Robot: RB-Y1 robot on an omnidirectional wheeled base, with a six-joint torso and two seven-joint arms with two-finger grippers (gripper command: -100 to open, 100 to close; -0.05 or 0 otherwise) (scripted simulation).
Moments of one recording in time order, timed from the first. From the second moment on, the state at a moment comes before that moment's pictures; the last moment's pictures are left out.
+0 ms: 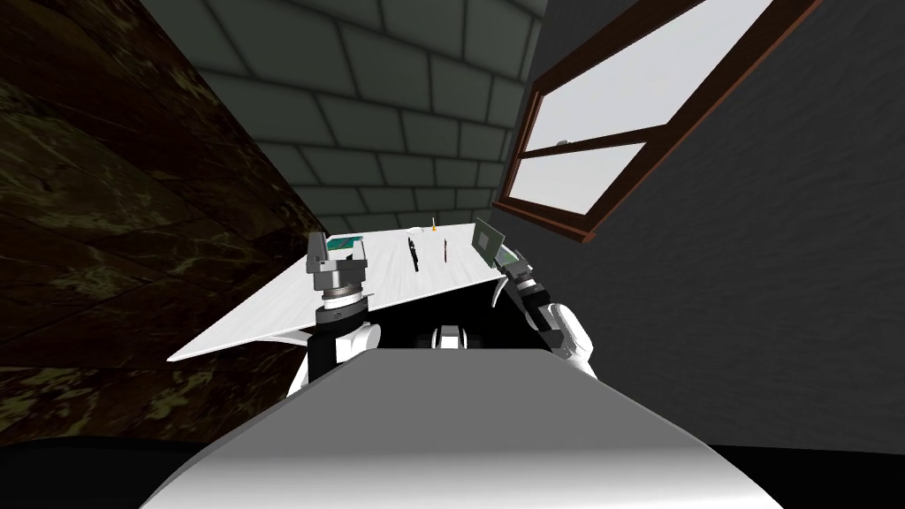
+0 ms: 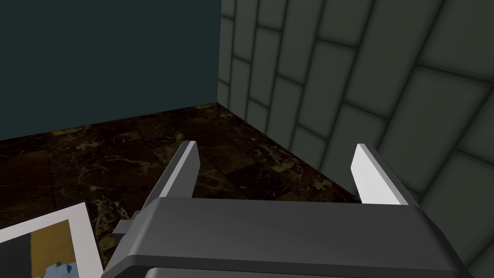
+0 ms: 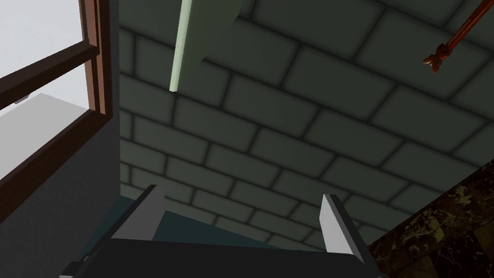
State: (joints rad) left arm 0.52 0.02 0.03 -2.34 0.07 -0.57 0.04; right arm 0.24 -0.32 -0.10 -1.98 0.93 -0.33 0.55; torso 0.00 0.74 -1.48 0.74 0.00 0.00
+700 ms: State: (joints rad) left arm 0.52 0.02 0.03 -2.34 0.07 -0.57 0.04; right arm 0.18 -0.37 -0.12 -1.90 1.14 -0.28 0.65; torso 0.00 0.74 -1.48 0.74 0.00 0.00
